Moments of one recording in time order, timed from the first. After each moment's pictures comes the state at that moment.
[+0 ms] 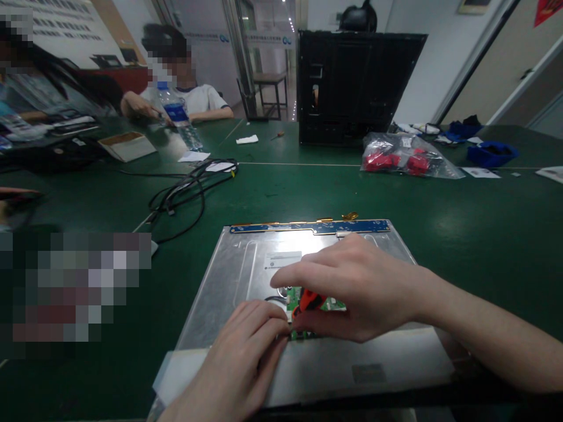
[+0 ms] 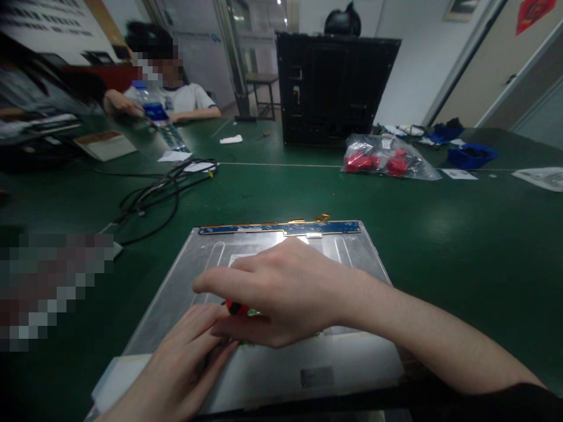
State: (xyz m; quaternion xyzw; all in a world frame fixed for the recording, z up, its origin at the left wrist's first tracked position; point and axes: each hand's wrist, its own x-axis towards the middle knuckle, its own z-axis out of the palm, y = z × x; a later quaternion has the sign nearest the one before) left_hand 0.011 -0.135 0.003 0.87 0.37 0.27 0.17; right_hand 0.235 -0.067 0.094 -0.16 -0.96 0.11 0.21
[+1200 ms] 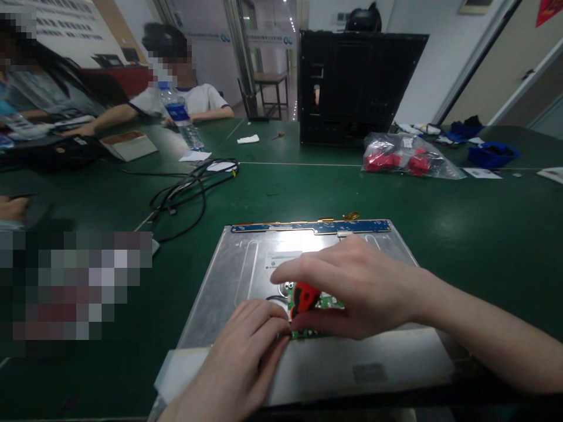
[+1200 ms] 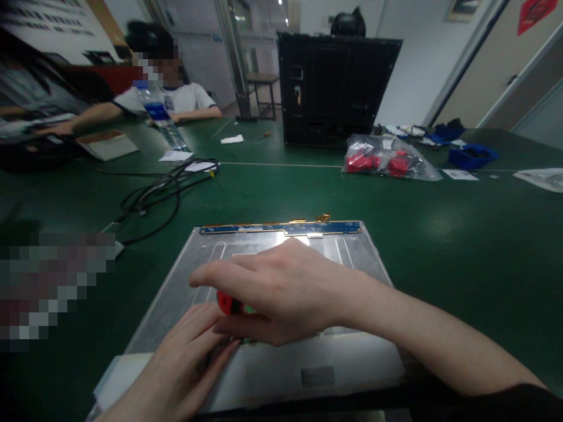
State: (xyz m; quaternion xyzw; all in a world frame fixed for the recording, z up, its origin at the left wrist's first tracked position) left_hand 0.008 -0.134 -0.002 0.88 0.37 0.26 0.17; right_hand 0.235 -0.066 0.092 -0.15 -0.95 0.12 0.24
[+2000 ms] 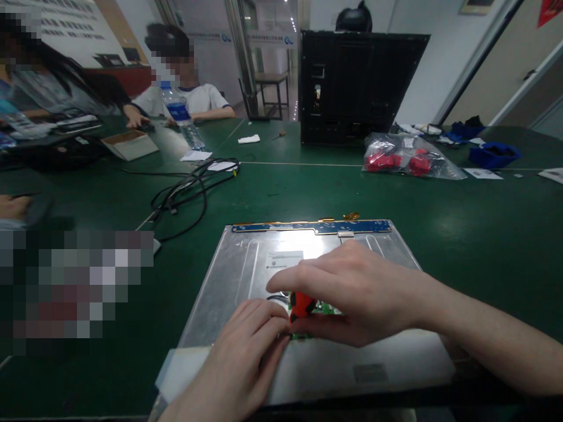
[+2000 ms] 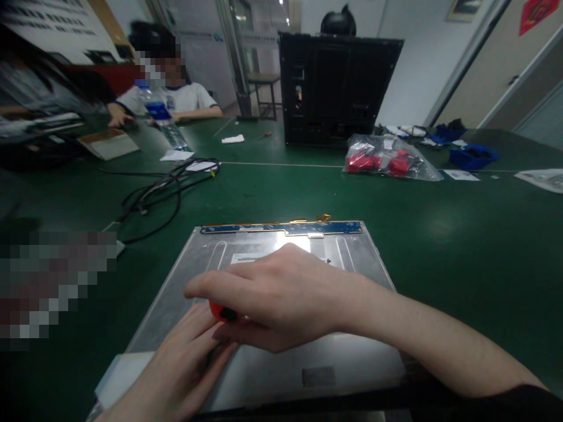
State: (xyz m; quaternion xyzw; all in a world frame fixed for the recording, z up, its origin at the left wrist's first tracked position) left_hand 0.008 -0.133 0.000 0.88 0.37 0.26 0.13; right_hand 0.233 -0.069 0.091 -0.14 -0.96 0.14 0.21
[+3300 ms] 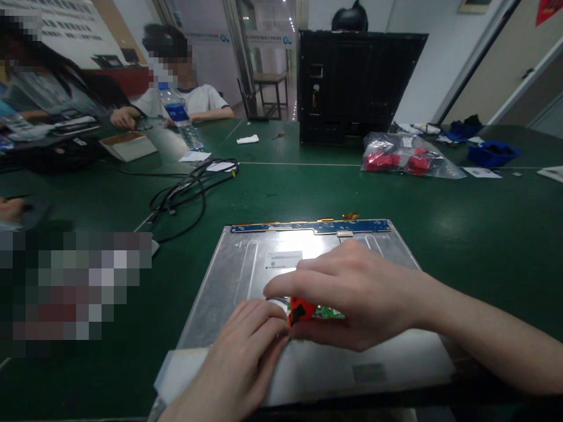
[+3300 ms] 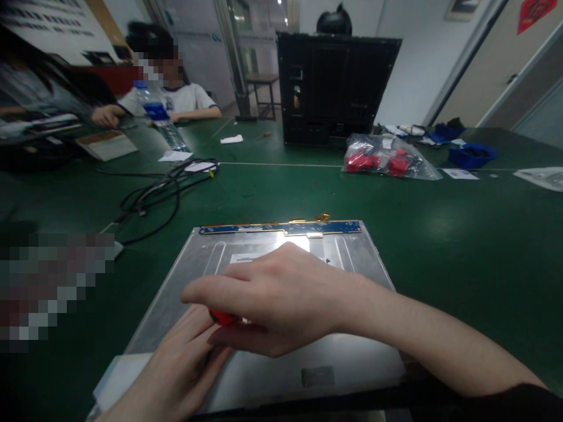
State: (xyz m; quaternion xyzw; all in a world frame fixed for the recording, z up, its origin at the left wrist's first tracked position) left_hand 0.010 -0.132 0.001 0.88 0.37 0.27 0.13; right_hand 0.232 -0.070 0.090 -0.13 -0.96 0.14 0.23
